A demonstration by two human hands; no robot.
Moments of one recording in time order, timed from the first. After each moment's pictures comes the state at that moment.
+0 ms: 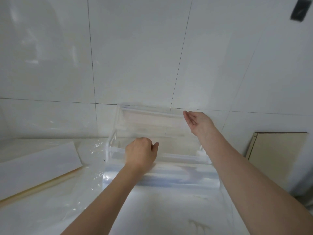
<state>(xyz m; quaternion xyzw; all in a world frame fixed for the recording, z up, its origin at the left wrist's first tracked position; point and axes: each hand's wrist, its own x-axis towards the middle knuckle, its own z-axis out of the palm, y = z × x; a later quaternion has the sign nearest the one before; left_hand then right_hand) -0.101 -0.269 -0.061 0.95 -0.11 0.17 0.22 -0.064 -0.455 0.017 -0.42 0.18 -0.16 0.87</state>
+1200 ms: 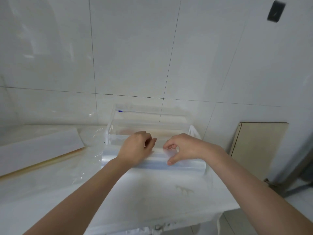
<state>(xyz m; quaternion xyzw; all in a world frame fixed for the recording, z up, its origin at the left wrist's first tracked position) -0.157 -0.250 -0.073 0.89 -0.26 0.20 0.33 -0.199 -0.432 -0.015 -0.98 -0.13 0.10 0.09</state>
